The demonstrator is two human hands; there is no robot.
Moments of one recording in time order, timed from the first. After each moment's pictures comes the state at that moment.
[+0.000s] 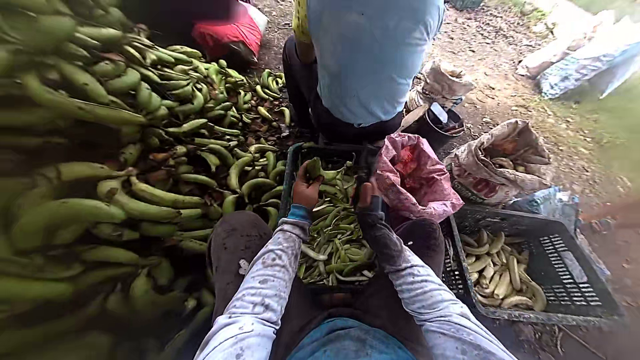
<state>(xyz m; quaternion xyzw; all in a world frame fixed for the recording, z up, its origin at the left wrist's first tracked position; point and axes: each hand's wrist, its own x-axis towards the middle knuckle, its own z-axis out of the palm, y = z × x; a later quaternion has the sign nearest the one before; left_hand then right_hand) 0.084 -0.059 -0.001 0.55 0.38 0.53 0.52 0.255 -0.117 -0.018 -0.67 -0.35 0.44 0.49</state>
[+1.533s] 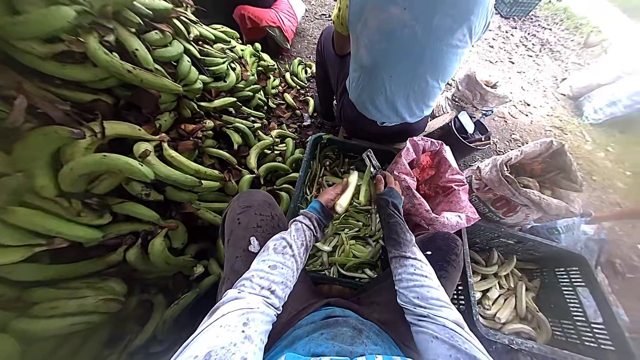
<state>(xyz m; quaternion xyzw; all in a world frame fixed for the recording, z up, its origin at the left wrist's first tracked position) 0.096 -0.091 0.009 0.34 0.47 0.28 0.77 0.261 -0.123 0.020 -0.85 -0.42 0.22 0.24</state>
